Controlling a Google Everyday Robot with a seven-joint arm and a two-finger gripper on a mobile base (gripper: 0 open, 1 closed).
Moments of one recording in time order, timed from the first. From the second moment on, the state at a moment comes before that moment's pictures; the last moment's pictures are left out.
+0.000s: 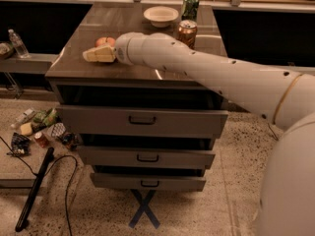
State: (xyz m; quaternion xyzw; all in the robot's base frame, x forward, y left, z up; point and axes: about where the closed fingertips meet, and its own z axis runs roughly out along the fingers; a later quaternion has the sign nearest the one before) arm 0.757 0.147 0.886 -0.30 0.73 0.25 0.56
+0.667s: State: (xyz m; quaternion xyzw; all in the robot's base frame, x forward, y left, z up) arm 0.790 0.148 0.858 -0.29 0.74 0.25 0.55
